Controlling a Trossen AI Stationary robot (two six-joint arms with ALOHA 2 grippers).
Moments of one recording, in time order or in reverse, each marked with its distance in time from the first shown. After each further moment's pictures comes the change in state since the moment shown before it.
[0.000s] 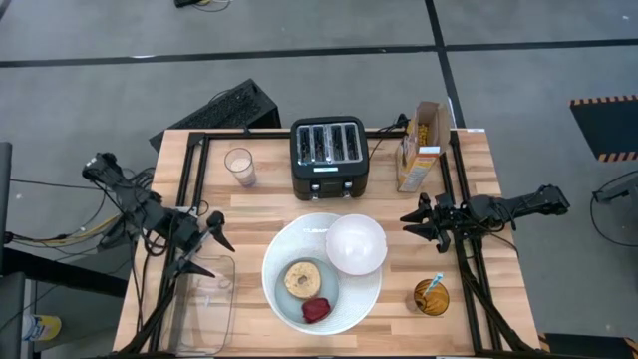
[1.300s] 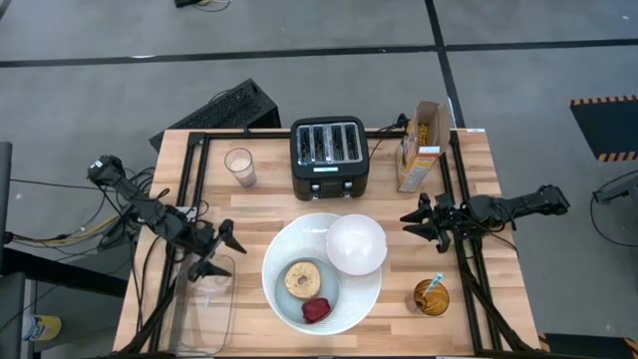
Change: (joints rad) left arm 0.000 -0.095 -0.371 0.262 -0.107 -0.160; right arm 0.000 0.000 0.000 0.000 0.000 0.000
